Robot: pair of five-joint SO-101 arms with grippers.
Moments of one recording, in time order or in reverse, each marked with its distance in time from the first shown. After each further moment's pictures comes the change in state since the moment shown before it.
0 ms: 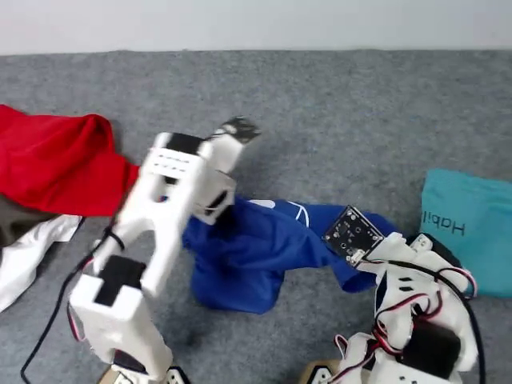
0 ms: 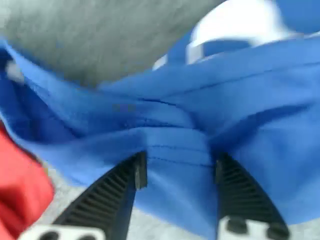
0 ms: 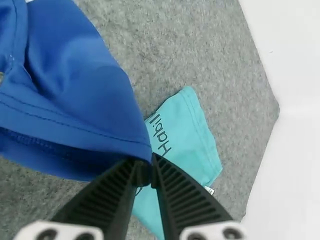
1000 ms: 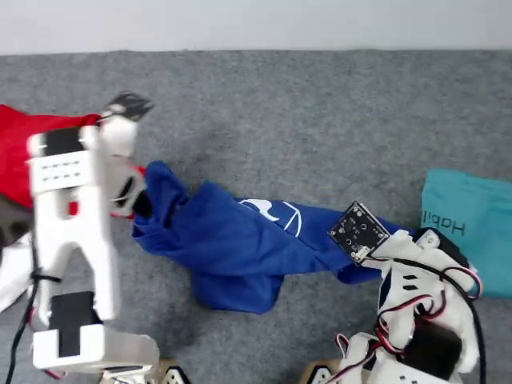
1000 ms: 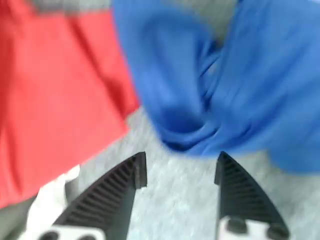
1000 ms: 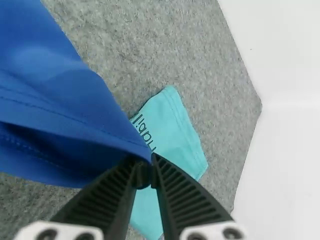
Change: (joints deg) left arm -16.2 -17.6 -0.9 9.7 -5.5; right arm 1.8 -0.1 0.0 -3.7 0.0
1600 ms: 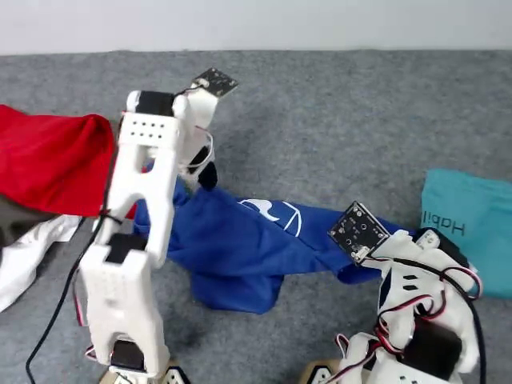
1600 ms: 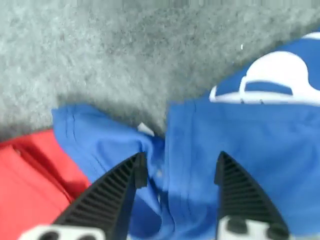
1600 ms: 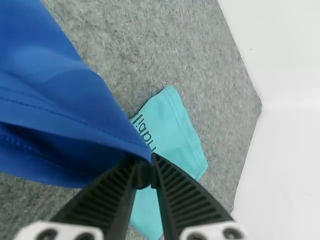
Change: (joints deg) left arm 13.7 33.5 -37.6 5.5 5.3; right arm 0.0 0.0 0.0 0.0 0.0
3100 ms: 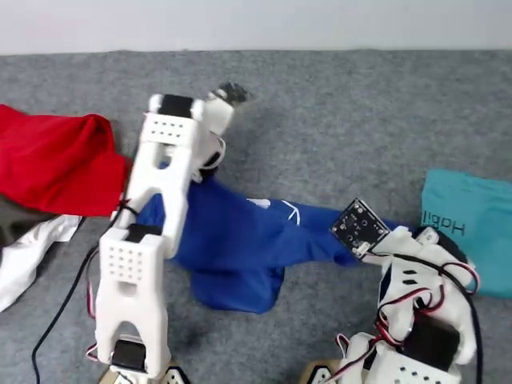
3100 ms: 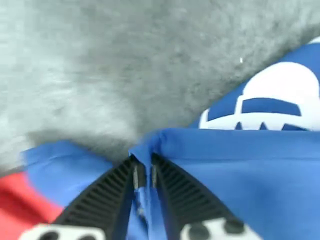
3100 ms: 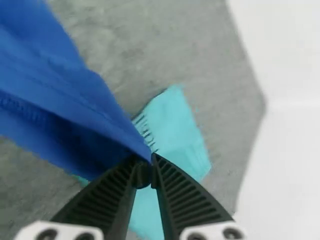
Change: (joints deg) left arm 1.1 8.4 -7.3 0.5 -2.3; right arm 0.3 0.8 3.3 -5.2 0.0
